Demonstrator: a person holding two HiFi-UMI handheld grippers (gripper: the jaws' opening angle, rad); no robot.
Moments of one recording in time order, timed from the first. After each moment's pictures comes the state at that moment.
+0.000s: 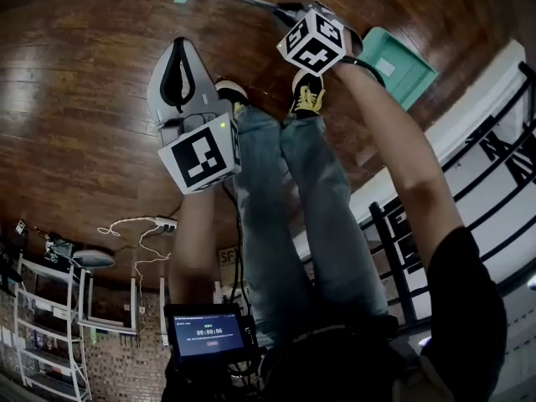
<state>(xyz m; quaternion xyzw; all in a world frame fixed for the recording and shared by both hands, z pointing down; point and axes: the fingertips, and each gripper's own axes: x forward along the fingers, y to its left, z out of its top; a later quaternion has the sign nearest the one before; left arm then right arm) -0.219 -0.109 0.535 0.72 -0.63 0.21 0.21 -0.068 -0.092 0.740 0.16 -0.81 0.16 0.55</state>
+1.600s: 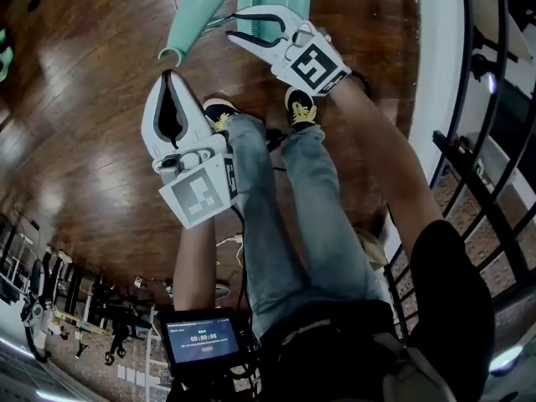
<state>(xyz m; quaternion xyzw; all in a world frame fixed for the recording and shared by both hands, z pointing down) 0.086 0.035 0.388 0.90 -0.39 0.20 0.05 0.157 0.055 0.516 0.46 -0.87 0.10 0.12</state>
